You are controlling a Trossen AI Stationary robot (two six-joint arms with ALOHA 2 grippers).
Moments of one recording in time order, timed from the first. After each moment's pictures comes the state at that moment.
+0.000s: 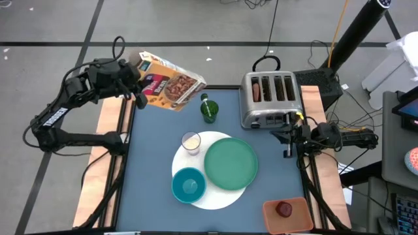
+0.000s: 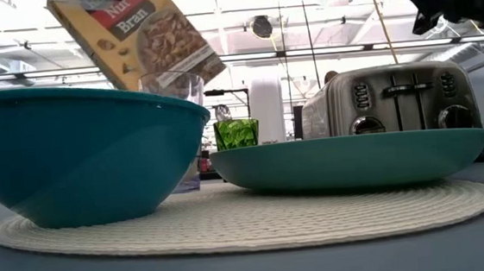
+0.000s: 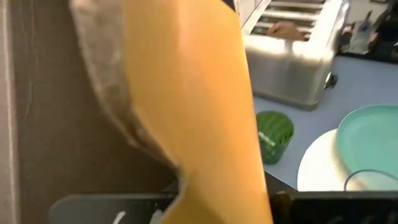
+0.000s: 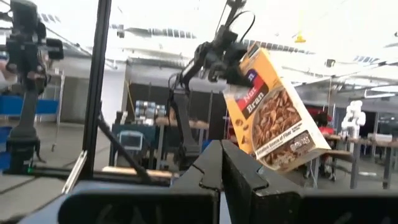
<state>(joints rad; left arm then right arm) 0.51 0.98 1.45 -0.95 -0.12 0.16 0.09 0.01 0.01 0.38 0.10 -0.14</state>
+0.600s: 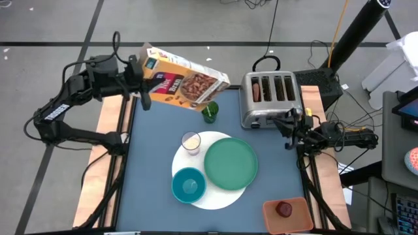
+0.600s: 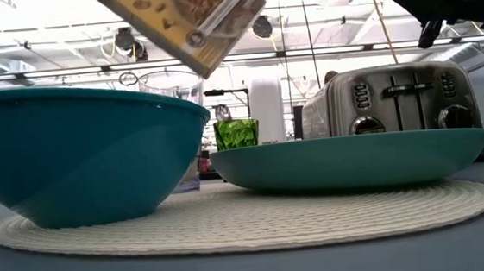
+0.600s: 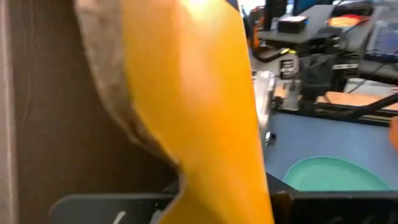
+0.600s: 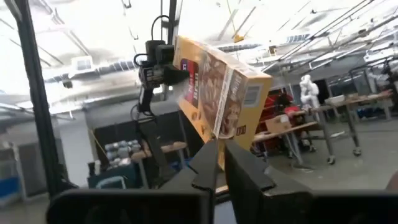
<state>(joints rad) 0.35 1.08 1.58 -0.79 -0.05 0.12 0.09 0.01 0.02 0.46 0.34 0.12</state>
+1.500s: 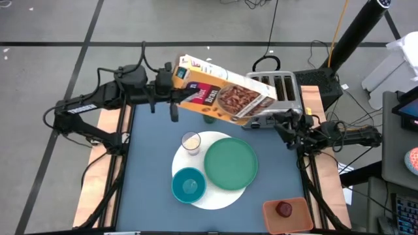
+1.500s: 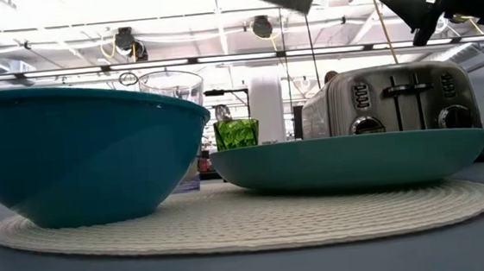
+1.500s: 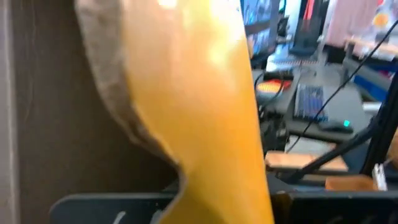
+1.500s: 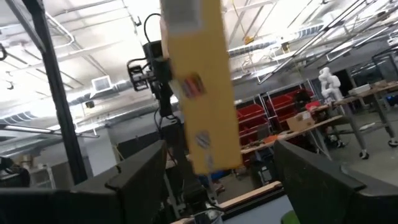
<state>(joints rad) 0.12 1.30 1.60 -0.33 -0.04 0.07 0.09 0.14 0.02 0.62 0.30 0.22</state>
